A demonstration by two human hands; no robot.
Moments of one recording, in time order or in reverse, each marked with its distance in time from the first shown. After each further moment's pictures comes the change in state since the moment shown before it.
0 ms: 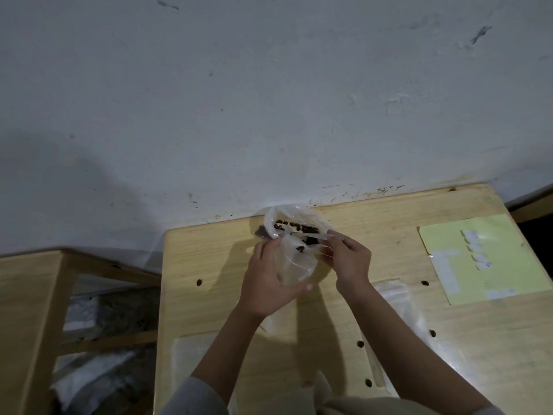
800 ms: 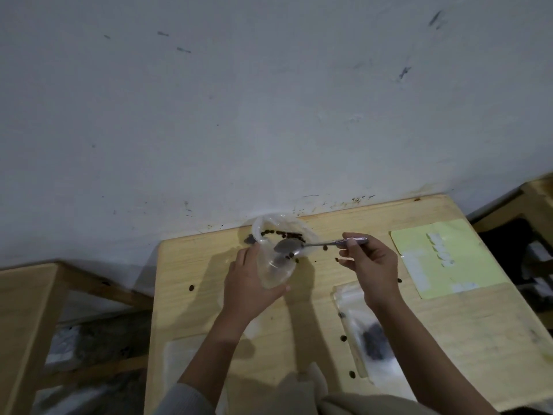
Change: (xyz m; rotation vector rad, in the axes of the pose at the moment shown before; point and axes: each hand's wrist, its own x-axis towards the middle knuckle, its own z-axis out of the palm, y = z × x) left_hand -0.023 0.008 -0.011 0.160 0.112 0.018; right_hand -0.050 -0.046 -0.071 -0.100 -0.165 -0.430
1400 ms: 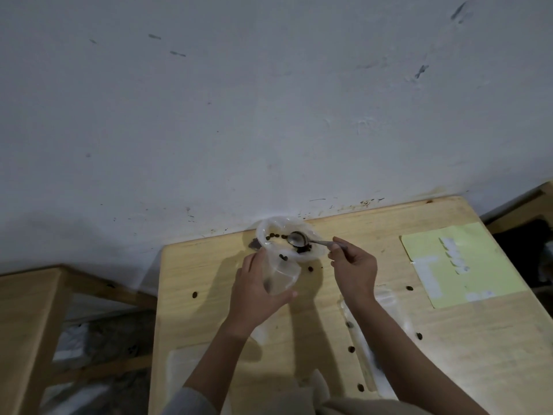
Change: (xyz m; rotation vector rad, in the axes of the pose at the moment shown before) left_hand 0.011 -0.007 0.009 -0.083 -0.050 -0.031; right_hand 0.025 0.046 0.038 -0.166 0.129 0.077
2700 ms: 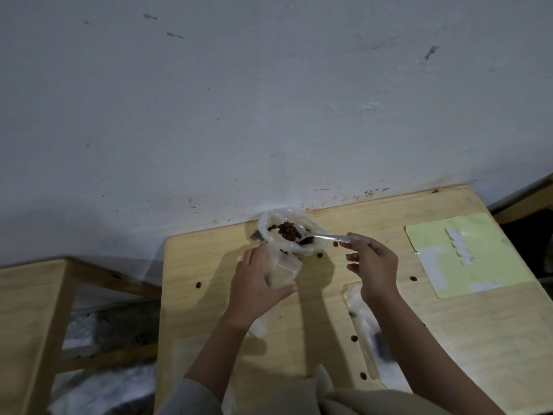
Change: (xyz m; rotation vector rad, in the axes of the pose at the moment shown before) left_hand -0.002 -0.005 -0.001 0.035 -0.021 -0.011; right_hand -0.005 -0.025 -0.027 0.195 -0.001 0.246
